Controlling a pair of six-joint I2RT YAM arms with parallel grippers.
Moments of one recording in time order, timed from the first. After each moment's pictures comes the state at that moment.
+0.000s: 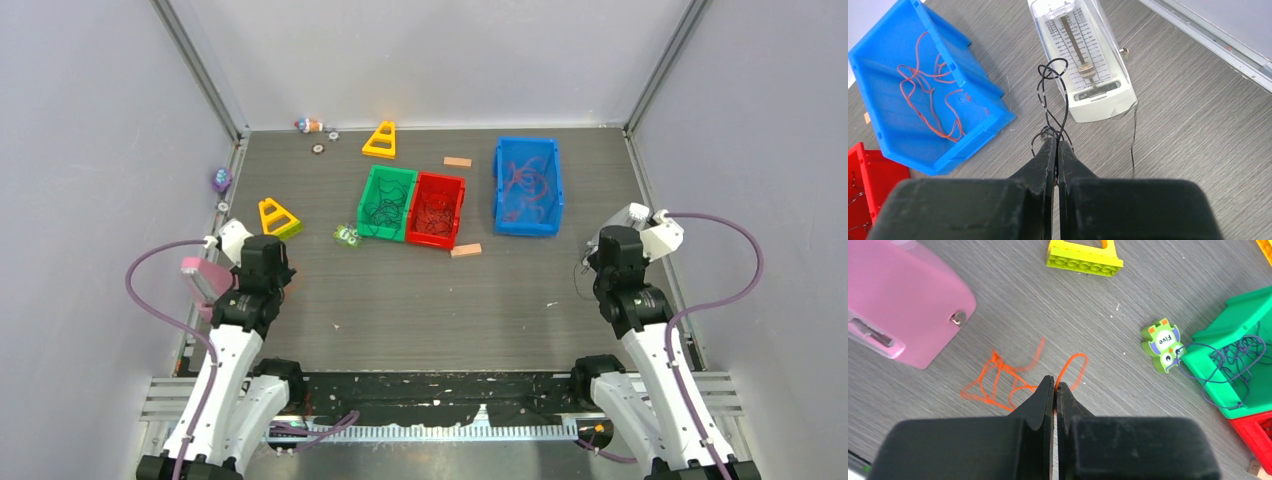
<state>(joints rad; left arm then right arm) -0.11 0.72 0.64 -0.60 -0.46 -0.67 0.12 0.70 0.67 -0.54 0.59 0.72</state>
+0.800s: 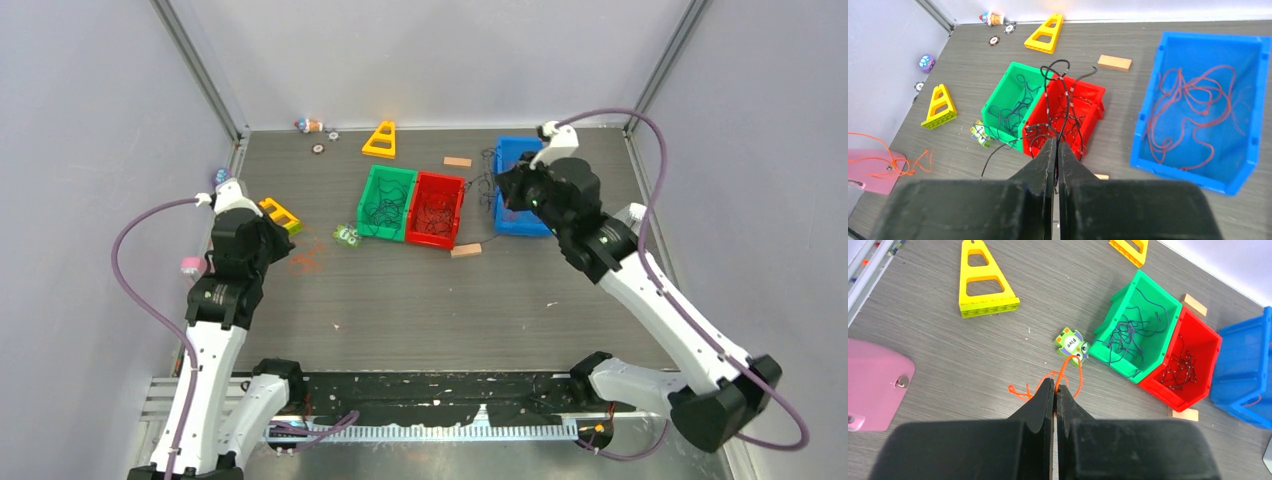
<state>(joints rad) -0.10 0.75 0.92 -0.63 -0.21 -0.50 0.52 1.06 1.11 -0.28 0.16 0.37</state>
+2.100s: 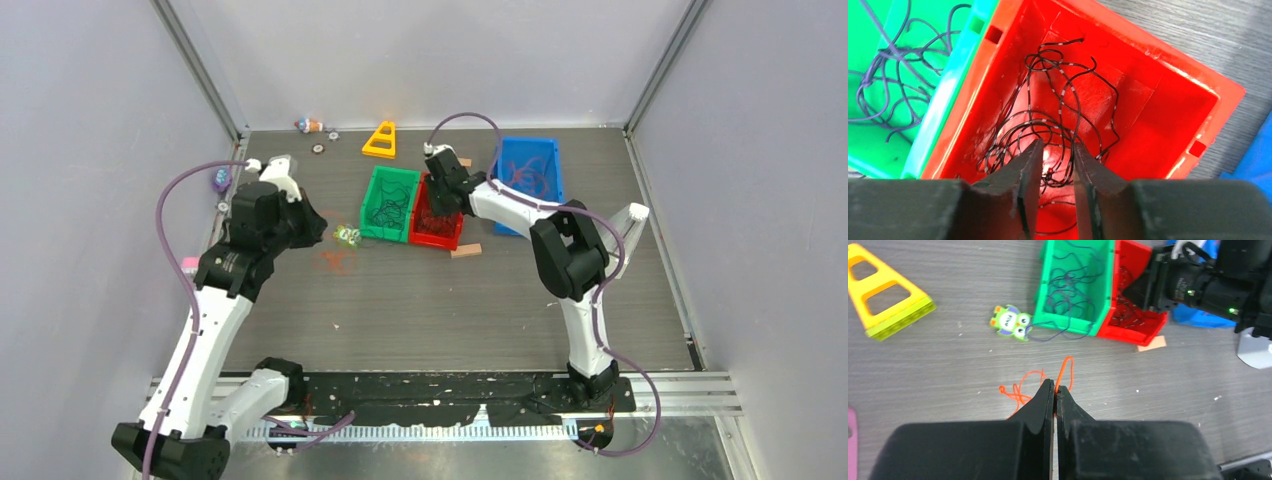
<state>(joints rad) -0.21 0.91 1.06 -0.68 0.05 -0.34 0.61 2.13 1.63 -0.35 0.19 0.27</state>
